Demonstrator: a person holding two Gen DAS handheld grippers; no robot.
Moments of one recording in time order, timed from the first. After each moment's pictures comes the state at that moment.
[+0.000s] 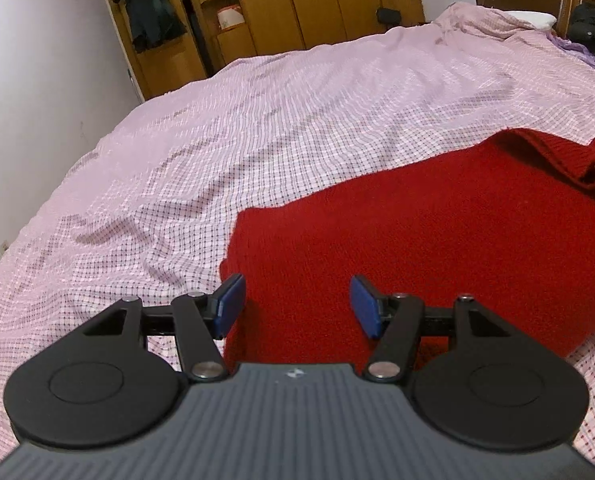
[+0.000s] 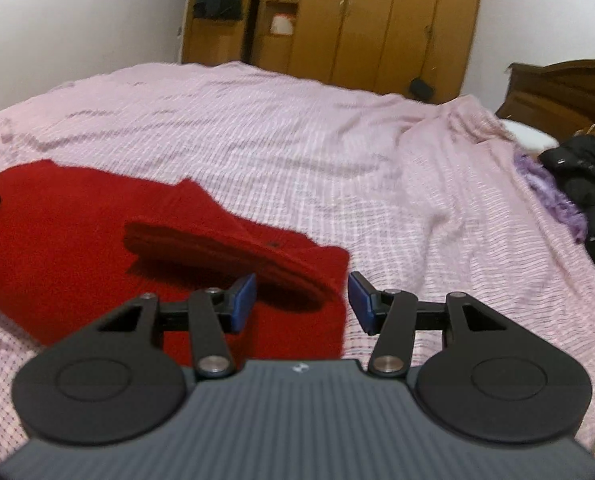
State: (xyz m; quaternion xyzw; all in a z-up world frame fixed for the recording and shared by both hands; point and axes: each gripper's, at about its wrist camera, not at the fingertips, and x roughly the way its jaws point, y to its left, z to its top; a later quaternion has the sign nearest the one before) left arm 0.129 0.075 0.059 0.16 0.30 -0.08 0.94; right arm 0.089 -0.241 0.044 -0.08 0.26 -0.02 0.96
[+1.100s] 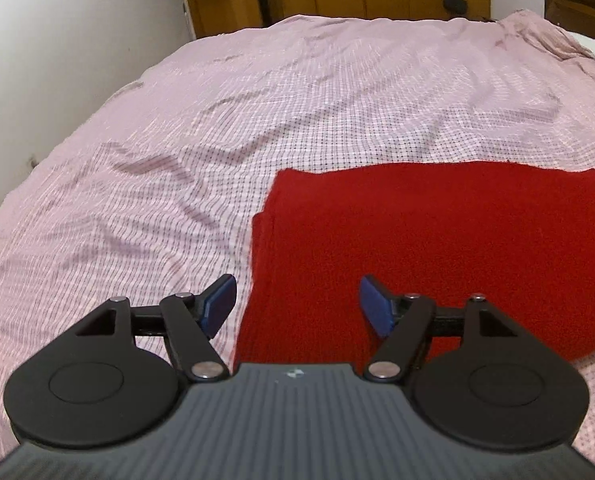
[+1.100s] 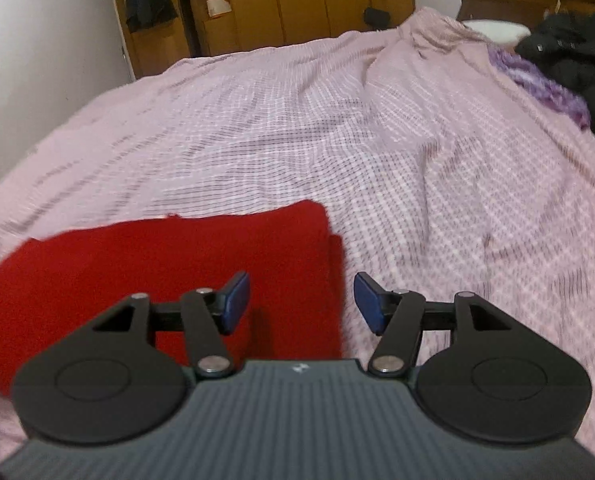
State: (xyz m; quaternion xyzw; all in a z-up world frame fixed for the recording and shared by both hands) left arm 0.112 0.083 0.086 0.07 0.36 0.00 0.93; right arm 0.110 -0.276 0.051 0.11 0.31 -0.06 0.94
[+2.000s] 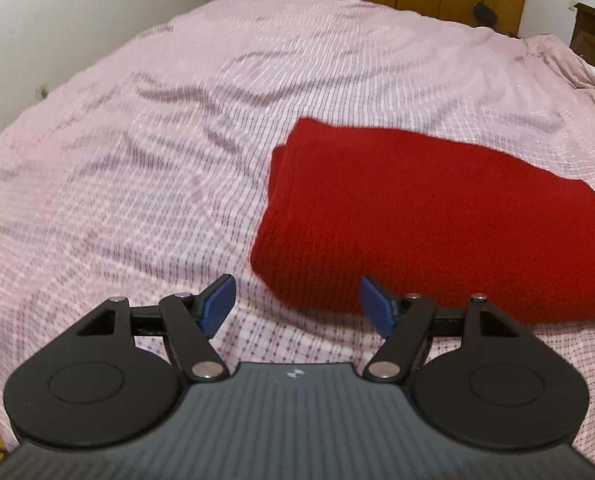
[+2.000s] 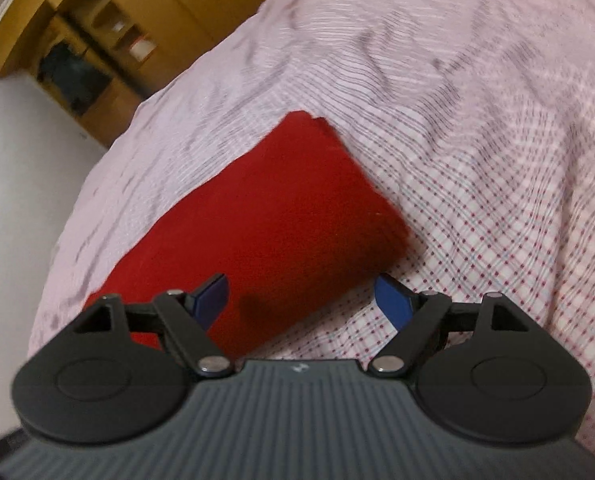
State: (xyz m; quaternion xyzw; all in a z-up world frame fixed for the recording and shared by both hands) left arm 0.061 0.105 0.078 -0.02 0.40 0.02 0.92; right arm 0.043 -0.251 0.015 0.36 0.31 -0.11 0.88
